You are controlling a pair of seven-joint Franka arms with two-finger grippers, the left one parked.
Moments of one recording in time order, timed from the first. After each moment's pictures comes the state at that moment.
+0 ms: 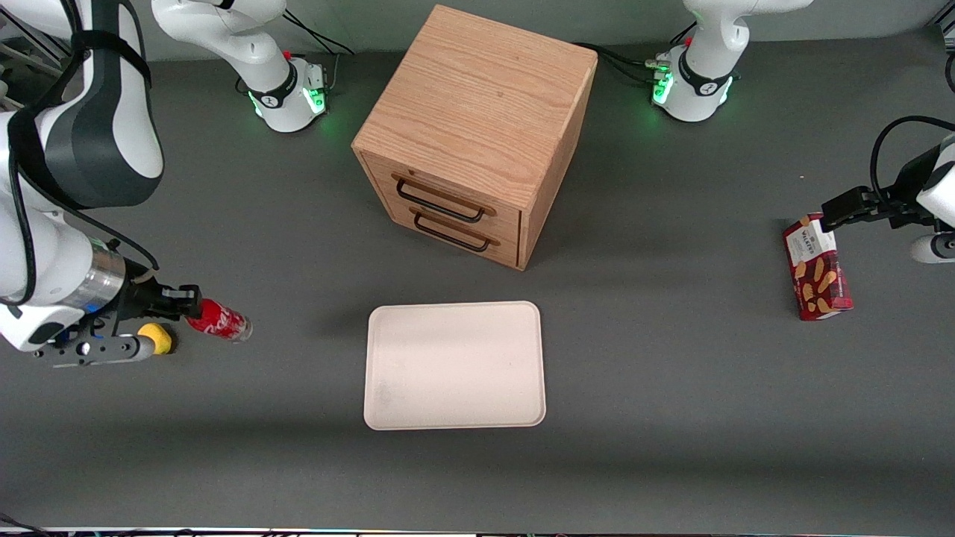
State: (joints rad) arm 0.28 0.47 -0.19 -1.13 0.07 1.57 0.04
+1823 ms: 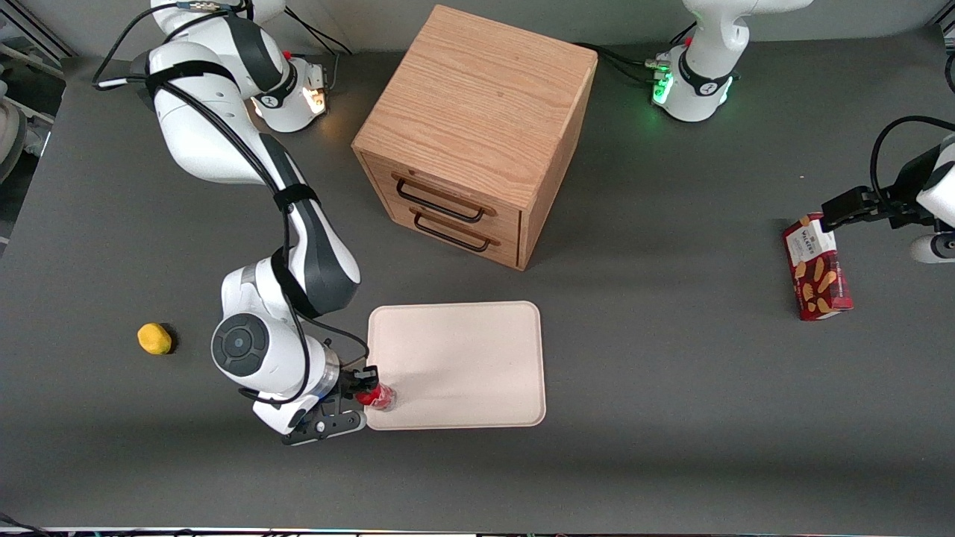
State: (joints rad) arm 0.34 0.95 0.00 -0.90 0.07 1.96 0.13
